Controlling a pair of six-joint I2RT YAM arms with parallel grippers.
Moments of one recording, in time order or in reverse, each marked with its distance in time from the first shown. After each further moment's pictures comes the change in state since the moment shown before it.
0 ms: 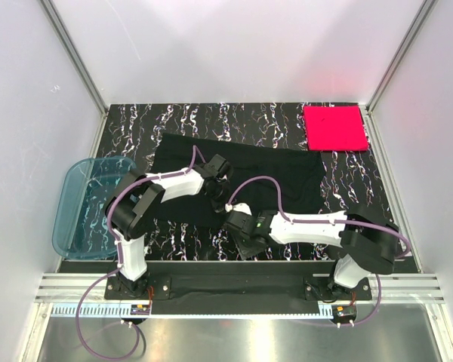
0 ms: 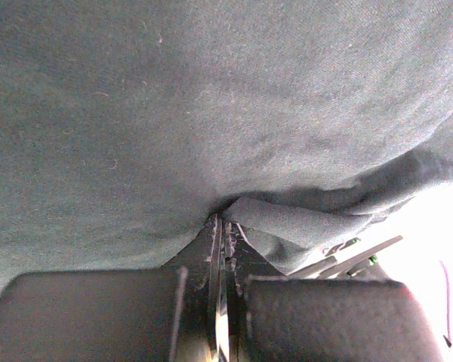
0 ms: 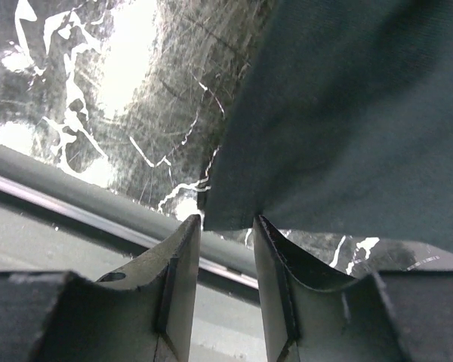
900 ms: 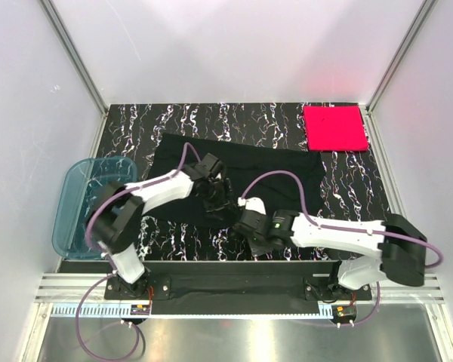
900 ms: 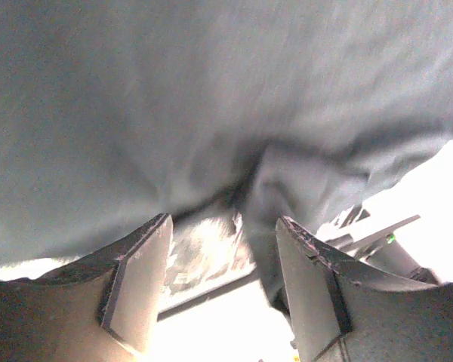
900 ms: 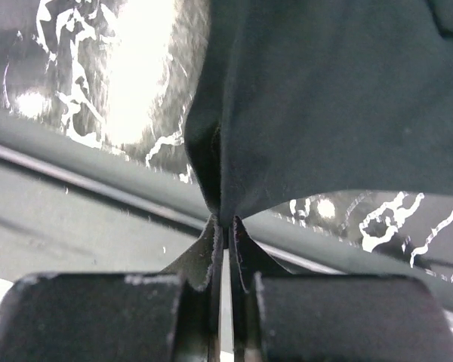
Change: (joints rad) left arm 0.003 -0.125 -0.043 -0.058 -0.027 0.067; right arm 0.020 -0.169 0.006 -0.147 0.098 0.073
